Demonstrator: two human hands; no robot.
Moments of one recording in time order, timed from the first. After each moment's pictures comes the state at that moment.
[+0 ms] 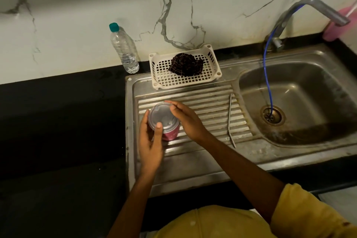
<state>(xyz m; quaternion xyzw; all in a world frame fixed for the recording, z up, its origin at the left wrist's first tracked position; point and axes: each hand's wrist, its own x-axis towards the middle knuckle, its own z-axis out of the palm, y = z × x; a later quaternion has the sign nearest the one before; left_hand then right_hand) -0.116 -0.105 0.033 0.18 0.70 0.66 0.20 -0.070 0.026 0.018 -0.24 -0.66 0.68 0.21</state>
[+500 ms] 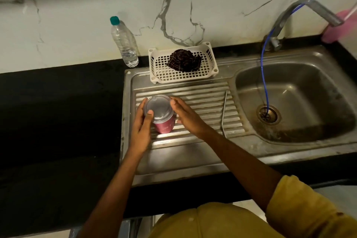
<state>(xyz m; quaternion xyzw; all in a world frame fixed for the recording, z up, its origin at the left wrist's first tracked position) -0.138 -0.106 0.029 0.23 0.72 0.61 0.25 -0.046 0.033 0.022 -0.24 -0.68 0.68 0.12</state>
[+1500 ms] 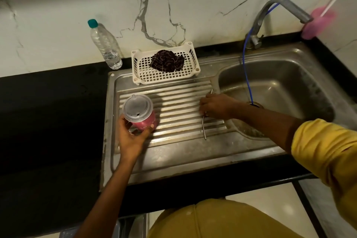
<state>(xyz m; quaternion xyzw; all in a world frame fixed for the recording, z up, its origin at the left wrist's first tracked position) -0.107 -0.101 -0.011 0.18 0.76 0.60 0.19 0.052 0.196 0.000 0.00 -0.99 0.02 -0.13</state>
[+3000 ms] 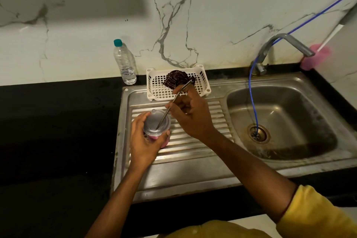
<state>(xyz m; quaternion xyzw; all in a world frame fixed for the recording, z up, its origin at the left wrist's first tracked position) -0.126 -0.099 0.024 0.32 0.75 0.58 0.09 -0.035 0.041 0.101 -0.14 -0.77 0.49 0.38</state>
